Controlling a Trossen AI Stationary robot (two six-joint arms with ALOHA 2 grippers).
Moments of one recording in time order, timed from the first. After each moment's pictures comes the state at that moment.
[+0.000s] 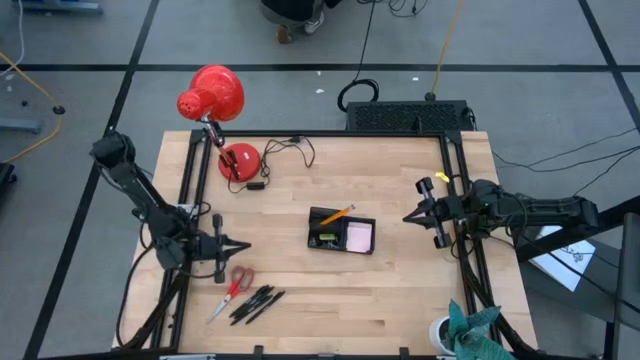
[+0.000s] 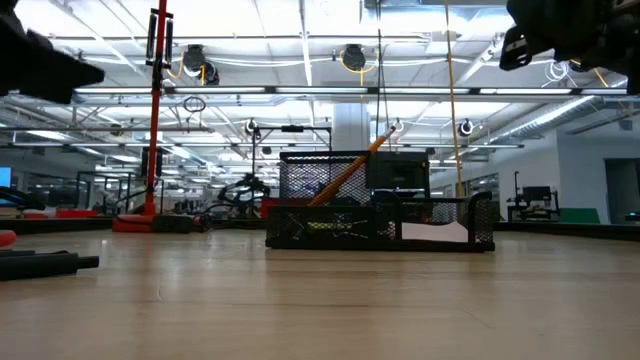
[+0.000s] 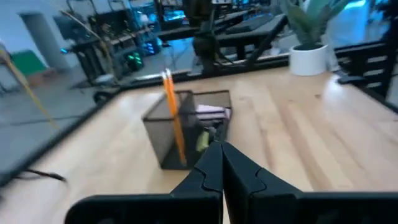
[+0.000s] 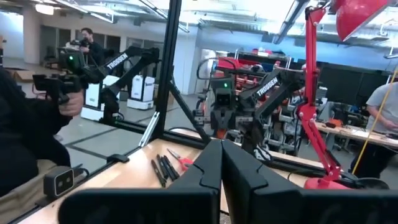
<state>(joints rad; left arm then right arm) -0.97 0.86 0.11 0.51 -1.05 -0.06 -0.08 0.35 0.13 0.39 -0.37 -0.09</state>
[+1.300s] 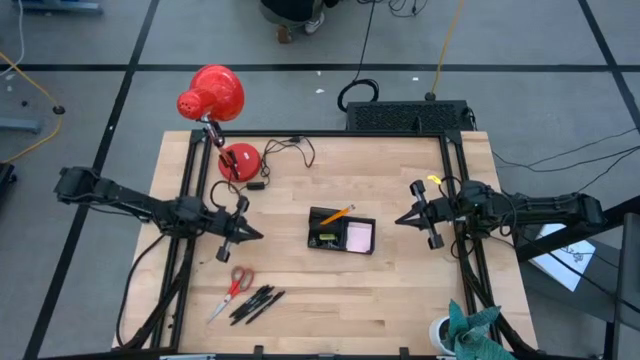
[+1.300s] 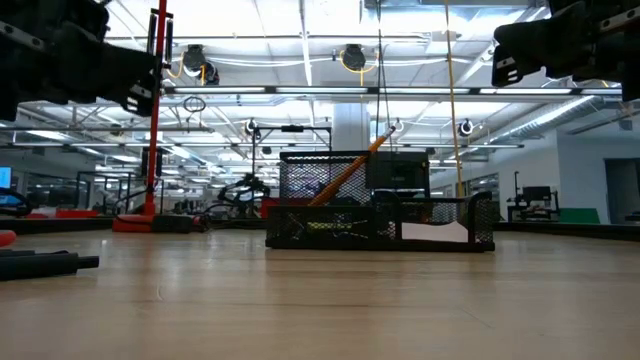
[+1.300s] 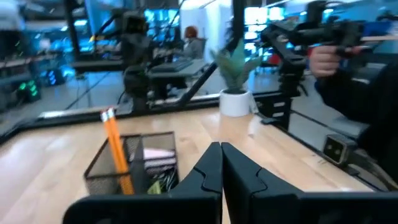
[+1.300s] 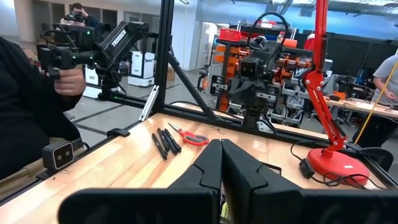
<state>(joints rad) -0.17 0.75 0.01 0.77 0.15 0.03 -0.09 0.45 0.13 0.38 -0.36 -0.11</state>
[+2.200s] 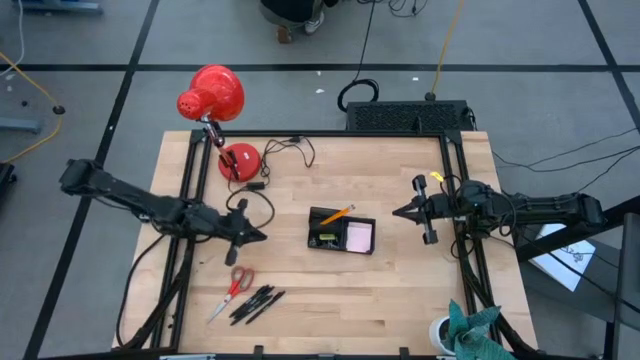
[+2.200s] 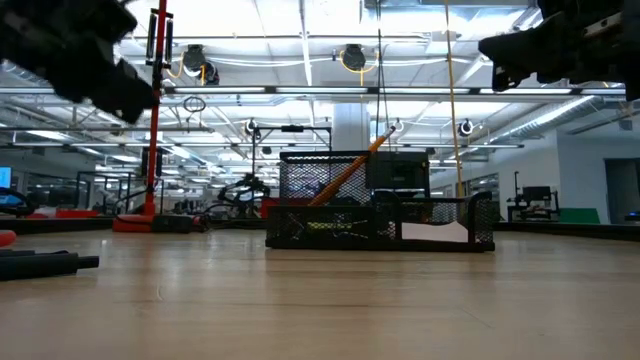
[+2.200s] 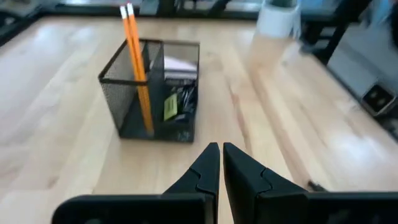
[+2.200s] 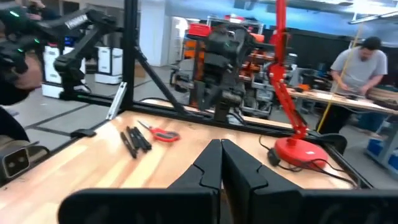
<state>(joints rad) -0.30 0.75 0.27 0.09 -0.13 -0.15 -0.09 0.45 0.13 0.37 -0.23 -0.12</state>
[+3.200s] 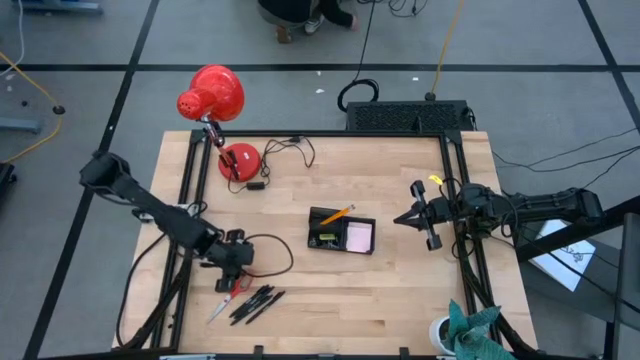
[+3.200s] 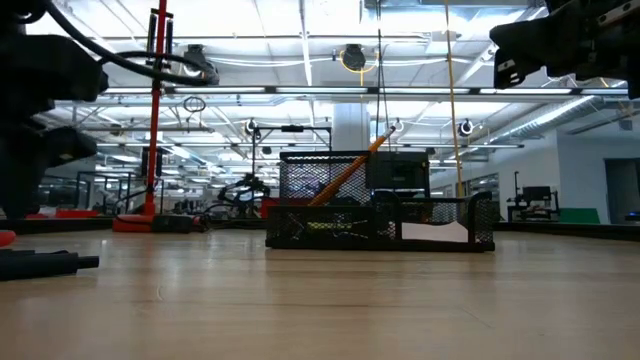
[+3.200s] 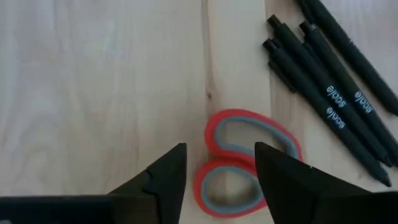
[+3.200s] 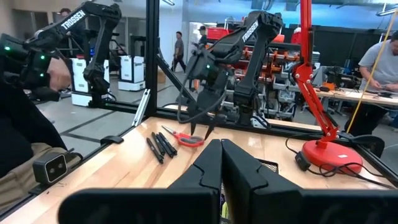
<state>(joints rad) -0.55 1.21 0.54 -0.48 0.01 -0.53 -0.02 0.46 0.13 0.39 -0.24 -0.05</state>
